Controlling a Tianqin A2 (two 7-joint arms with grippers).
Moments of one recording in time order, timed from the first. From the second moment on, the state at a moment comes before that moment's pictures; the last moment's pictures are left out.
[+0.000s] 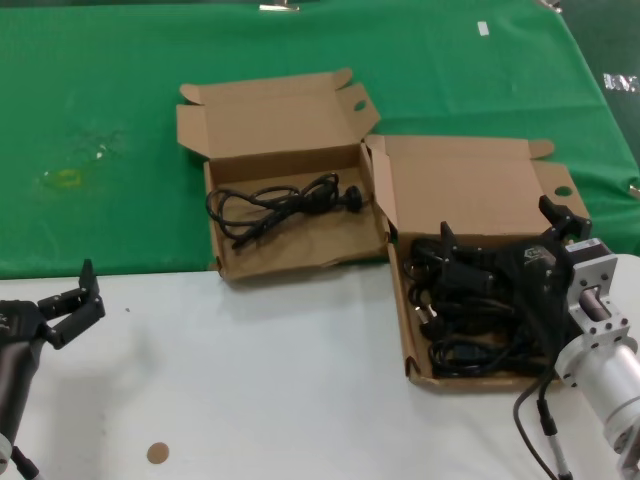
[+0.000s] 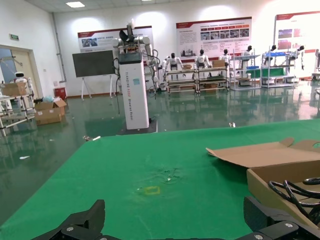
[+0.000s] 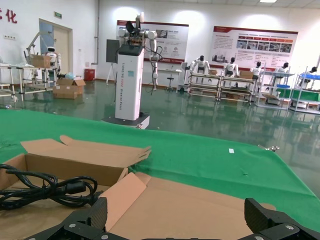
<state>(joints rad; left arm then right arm) 0.00 -0.30 1.60 -1.60 -1.80 0.00 0.00 0.05 0.29 -1.62 1.55 1.79 -0.03 -0.03</state>
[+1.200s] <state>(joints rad) 0.00 -0.30 1.60 -1.60 -1.80 0.00 0.00 0.05 0.29 -1.62 1.55 1.79 -0.03 -0.03</state>
